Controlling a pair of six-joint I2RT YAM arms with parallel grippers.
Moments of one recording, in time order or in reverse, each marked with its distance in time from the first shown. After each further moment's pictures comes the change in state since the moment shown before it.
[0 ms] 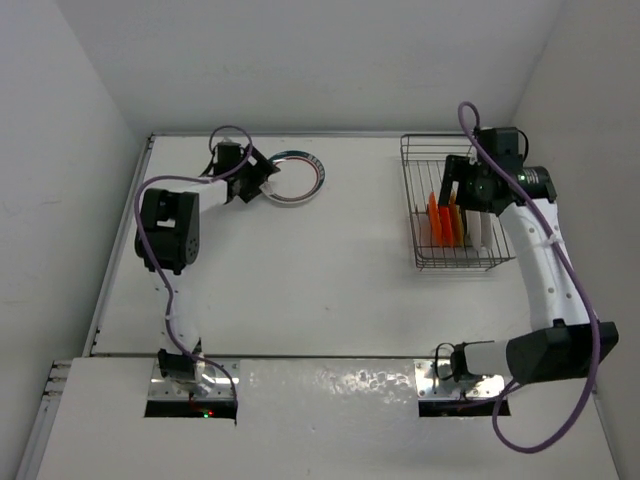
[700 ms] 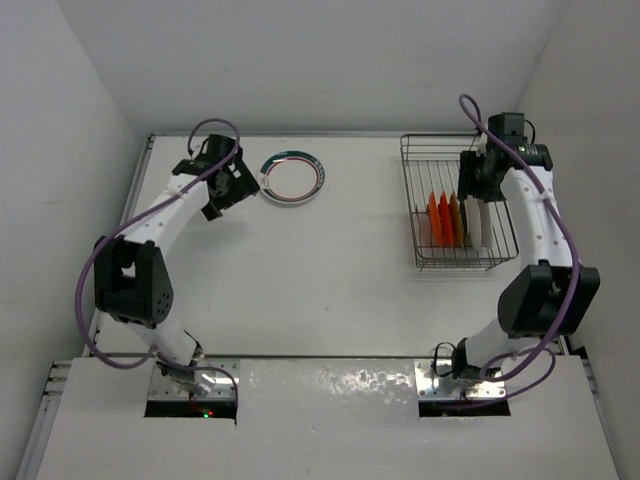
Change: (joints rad) left arm -0.076 -0.456 -0.051 -0.787 -0.392 0.150; right arm -0.196 0.262 0.112 -0.003 -0.095 -0.186
